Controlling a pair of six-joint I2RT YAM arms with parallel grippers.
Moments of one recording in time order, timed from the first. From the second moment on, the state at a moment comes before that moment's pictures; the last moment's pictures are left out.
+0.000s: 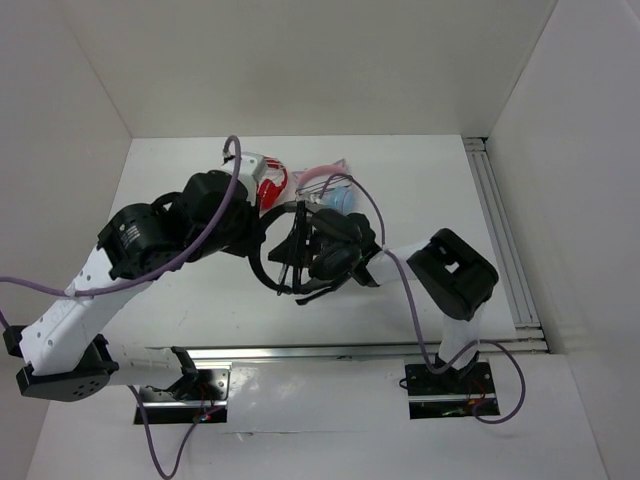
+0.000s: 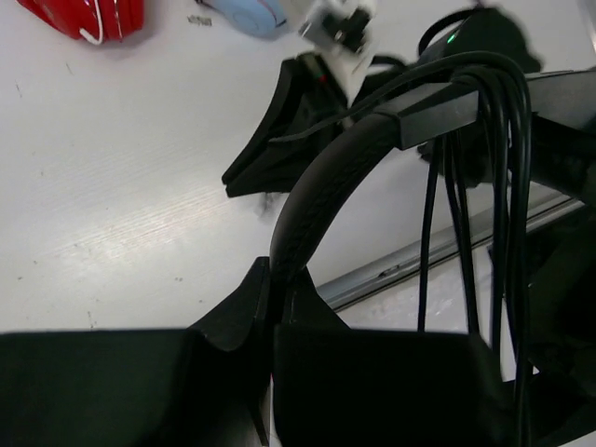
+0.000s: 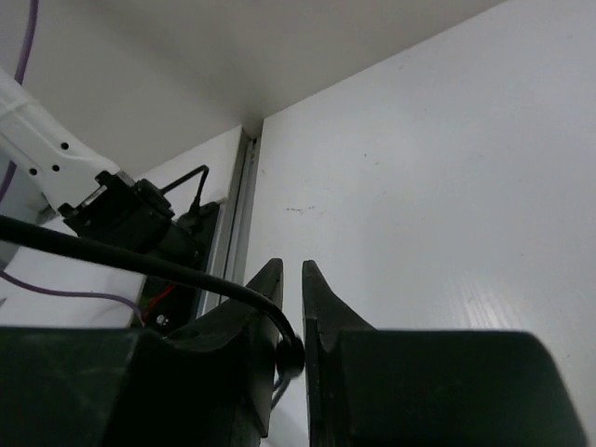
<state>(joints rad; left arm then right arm) -0.92 1.25 1.81 -1.29 -0.32 -0.49 0.72 1.81 0.82 1.13 -0.78 0.53</state>
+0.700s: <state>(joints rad) -0.92 1.23 1.87 -1.25 -0.39 -0.57 0.73 2.06 0.82 1.27 -0.78 0.68</state>
